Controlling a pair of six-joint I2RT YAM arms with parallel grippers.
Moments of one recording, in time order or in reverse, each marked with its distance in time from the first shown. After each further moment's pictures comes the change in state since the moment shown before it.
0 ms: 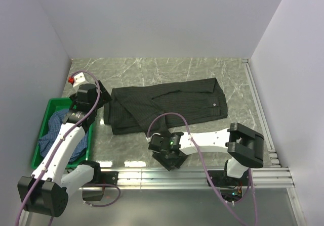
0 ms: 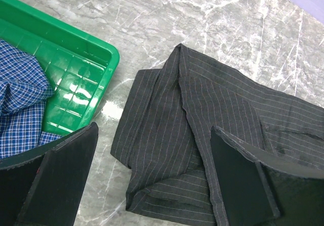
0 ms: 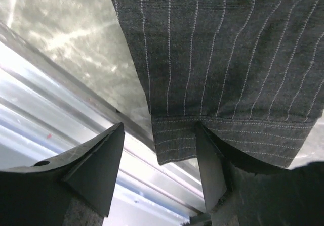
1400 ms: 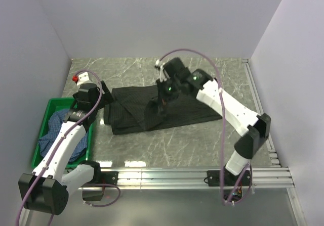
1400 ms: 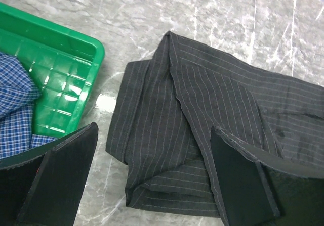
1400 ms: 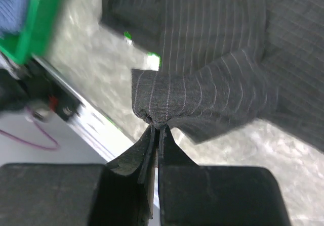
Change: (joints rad) left arm 0.001 0.020 0.000 0.008 0.077 0.048; right arm -0.467 0.005 0.766 -0.260 -0.223 -0.079
